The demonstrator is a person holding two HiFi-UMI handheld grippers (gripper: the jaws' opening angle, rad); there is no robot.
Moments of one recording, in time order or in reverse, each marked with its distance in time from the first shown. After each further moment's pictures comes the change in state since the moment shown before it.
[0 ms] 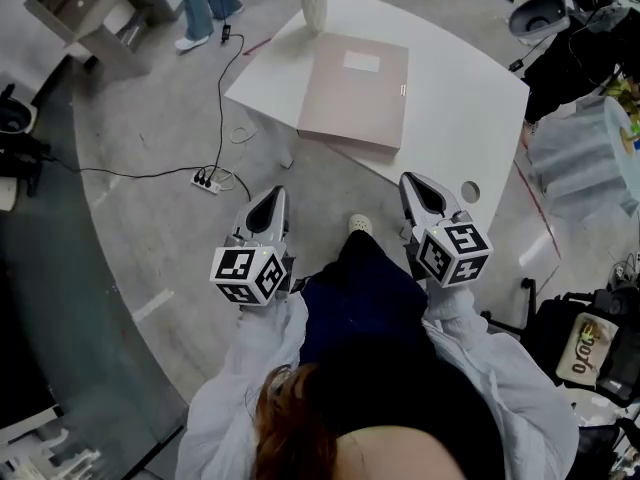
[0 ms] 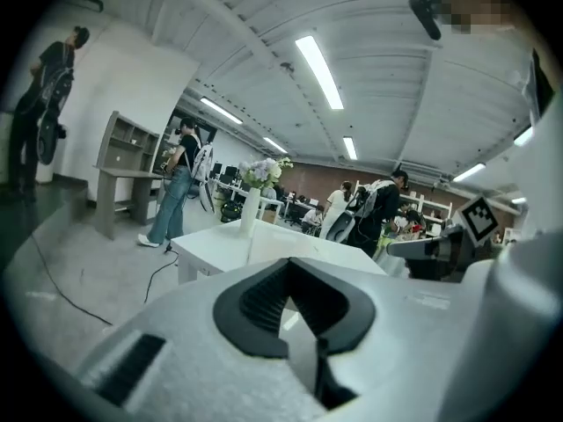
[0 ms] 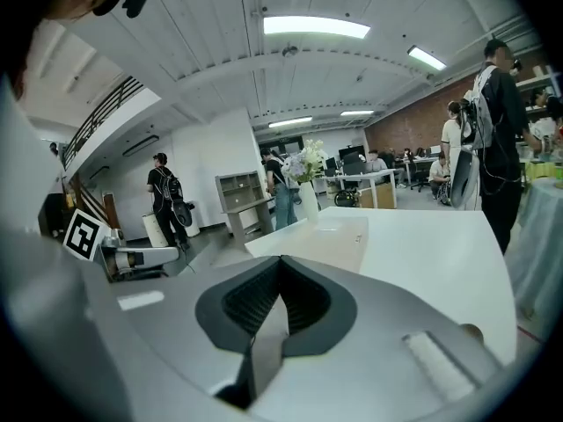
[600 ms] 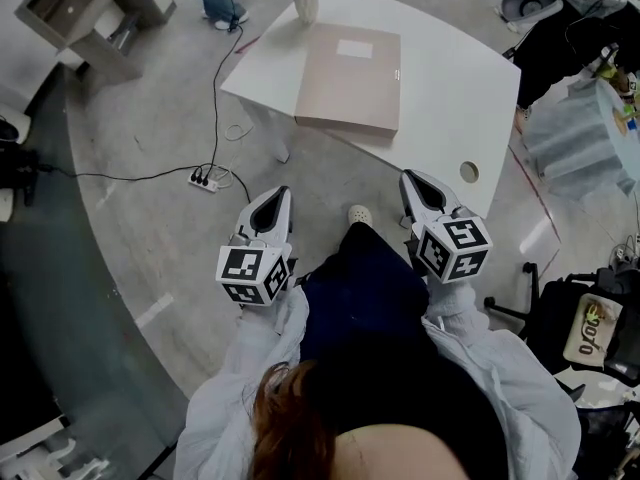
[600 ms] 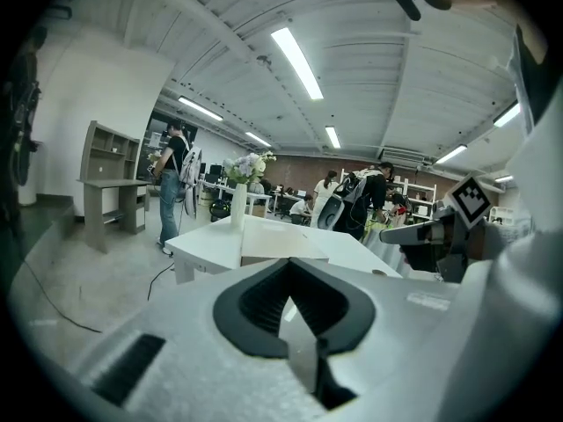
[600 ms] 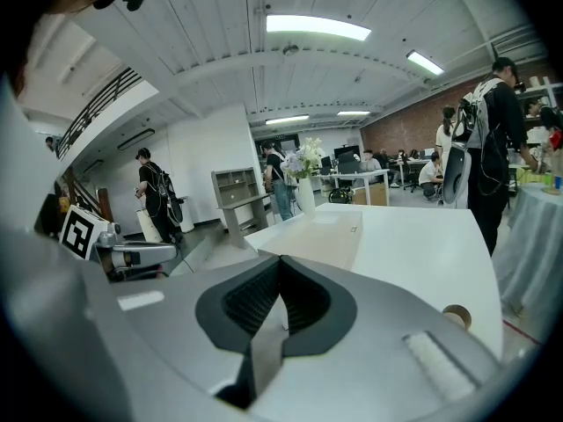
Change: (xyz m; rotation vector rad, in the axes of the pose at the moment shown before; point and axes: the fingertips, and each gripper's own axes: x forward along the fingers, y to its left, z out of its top) left arm -0.024 -0.014 -0.021 0.114 0.056 -0.061; right arm -0.025 0.017 -0.023 -0.011 0.018 -0.048
